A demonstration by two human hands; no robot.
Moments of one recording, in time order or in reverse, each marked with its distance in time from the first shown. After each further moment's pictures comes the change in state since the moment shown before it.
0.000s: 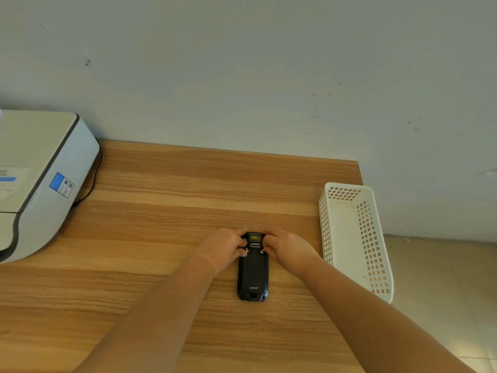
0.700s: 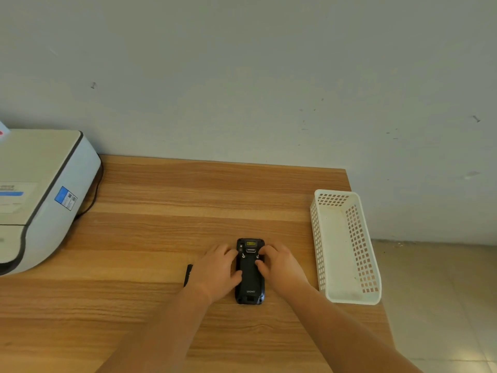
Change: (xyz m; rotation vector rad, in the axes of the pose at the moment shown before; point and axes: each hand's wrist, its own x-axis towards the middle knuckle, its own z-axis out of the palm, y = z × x) left_hand -0.046 0.016 0.015 -0.005 0.153 -0.138; right_hand -0.029 -0.036 0.015 0.321 0.175 0.361
